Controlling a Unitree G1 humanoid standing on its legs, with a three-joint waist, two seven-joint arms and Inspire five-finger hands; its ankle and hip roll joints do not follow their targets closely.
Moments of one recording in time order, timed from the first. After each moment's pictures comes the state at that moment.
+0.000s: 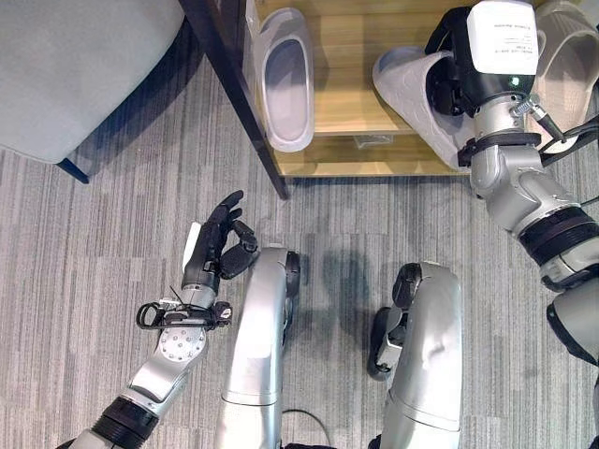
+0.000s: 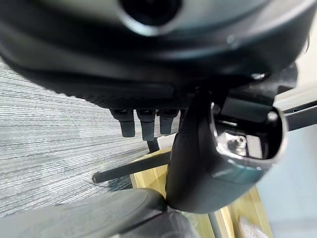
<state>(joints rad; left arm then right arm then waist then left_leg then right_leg) -0.14 0.62 -0.39 0.02 -0.36 -0.24 0.39 -1.27 -0.80 0.83 0.75 -0.30 0.11 -0.59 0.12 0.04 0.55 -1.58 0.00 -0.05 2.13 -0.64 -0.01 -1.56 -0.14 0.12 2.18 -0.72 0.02</state>
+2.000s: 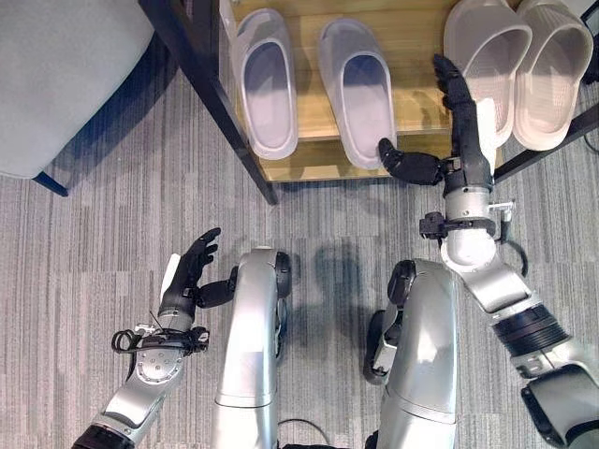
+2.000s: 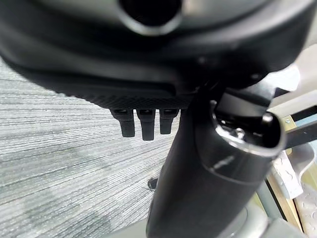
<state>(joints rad) 0.01 0.68 -0.31 0.03 -0.36 -0.15 0.37 -0.64 -0.65 0.34 0.16 0.07 -0.07 -0.58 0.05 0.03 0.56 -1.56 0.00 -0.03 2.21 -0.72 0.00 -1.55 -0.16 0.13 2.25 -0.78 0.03</state>
